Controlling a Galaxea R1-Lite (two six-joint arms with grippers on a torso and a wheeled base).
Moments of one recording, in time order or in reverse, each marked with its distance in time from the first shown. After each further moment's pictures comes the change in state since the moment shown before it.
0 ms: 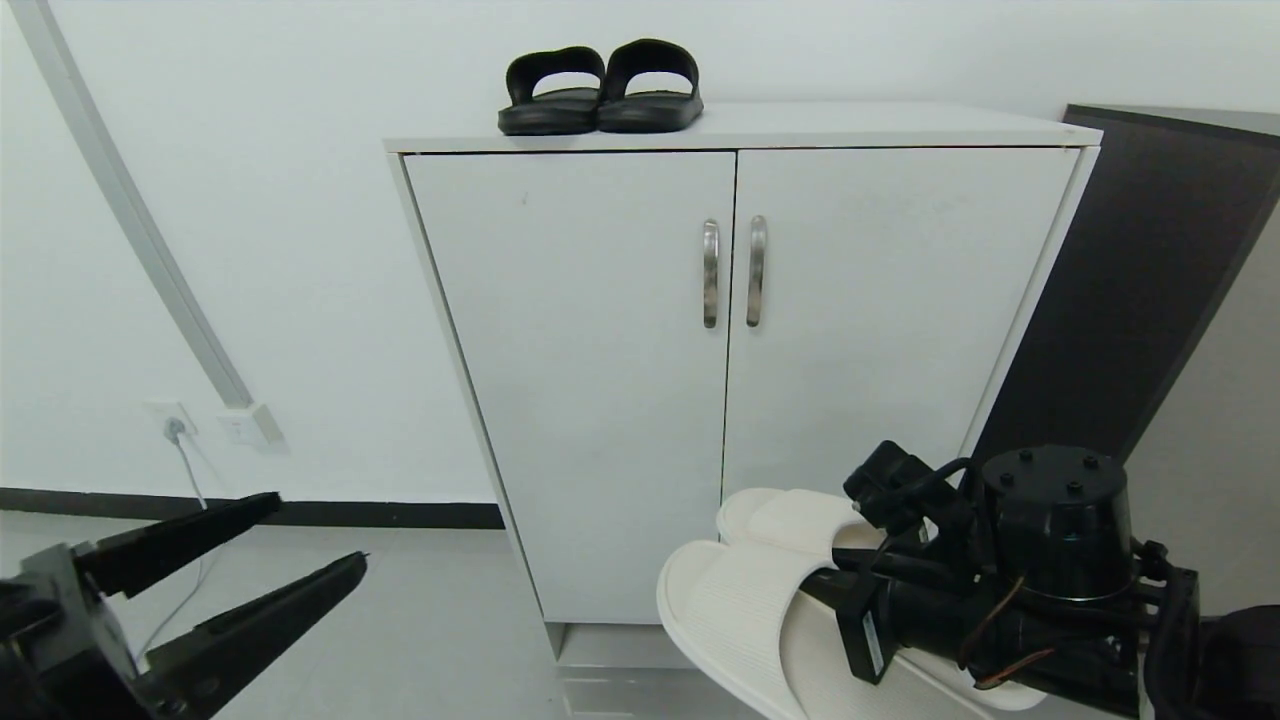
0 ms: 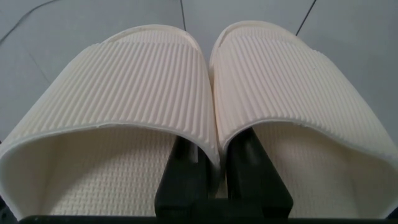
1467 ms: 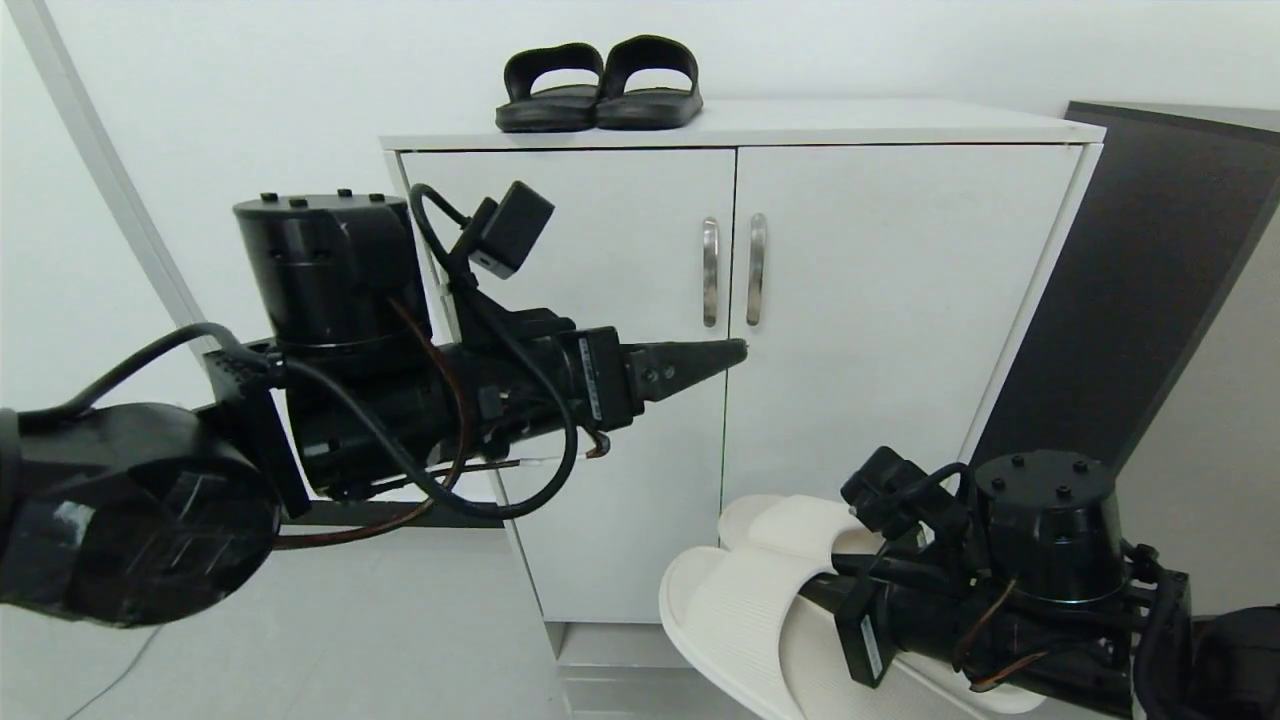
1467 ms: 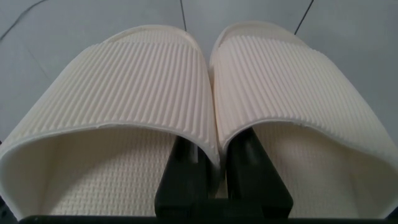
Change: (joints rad) left arm -0.401 0.679 -0.631 -0.149 -0.034 -0.221; right arm -0.005 0.014 0.004 0.000 0.003 0.009
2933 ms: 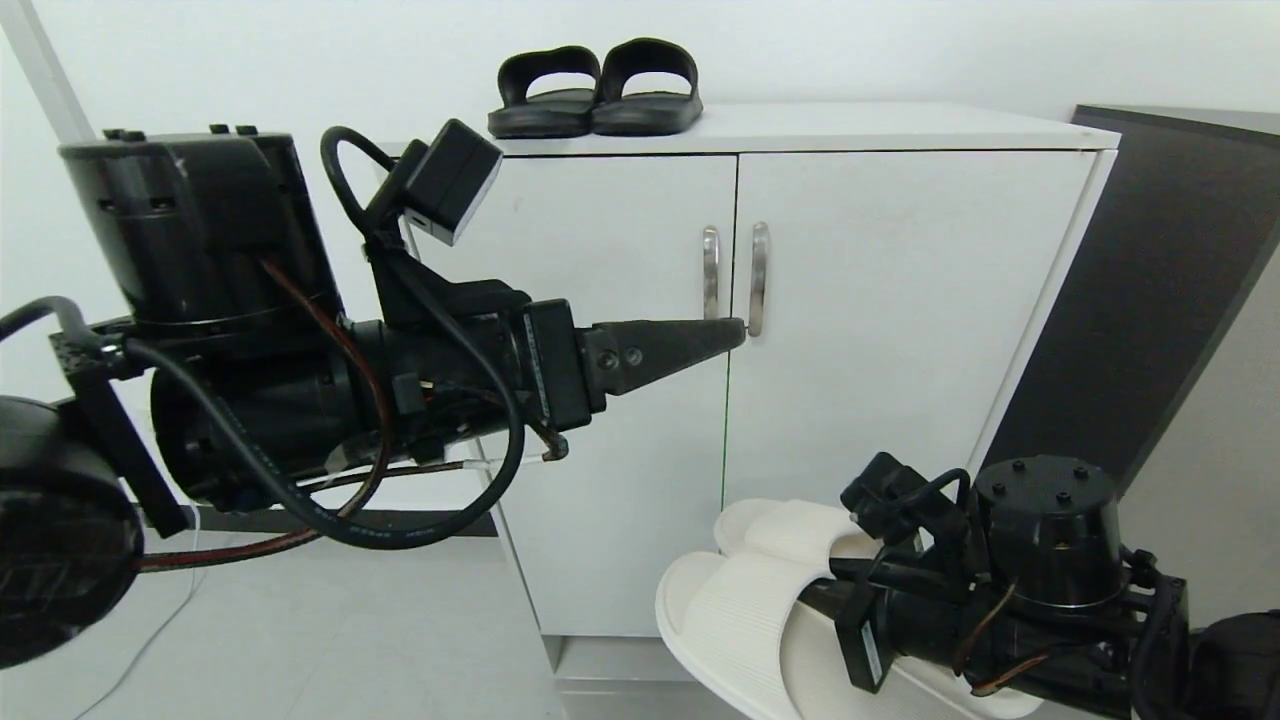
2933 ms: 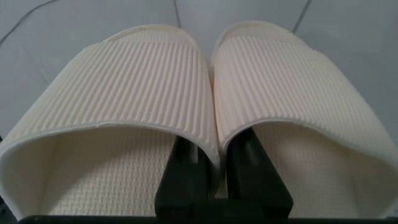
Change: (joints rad) left arm -0.001 -0.120 0.021 0.071 -0.035 -0.026; right arm -0.016 0.014 0.017 -0.040 0.029 -0.009
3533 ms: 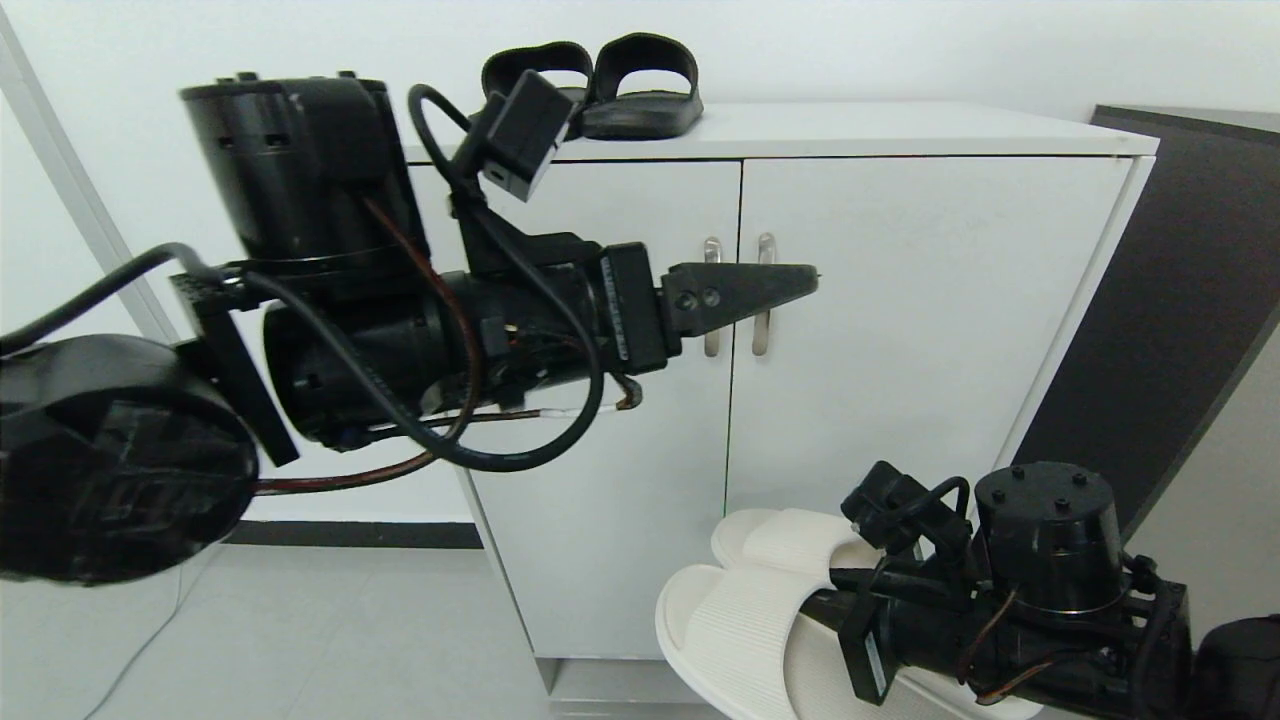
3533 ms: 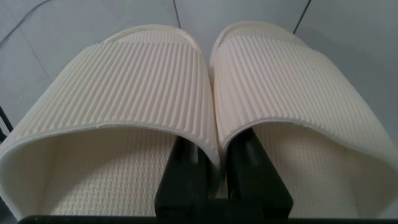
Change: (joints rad) left arm -0.080 0.110 -0.169 -0.001 -0.009 0.004; right arm 0.009 0.001 0.016 0.000 0.033 -0.001
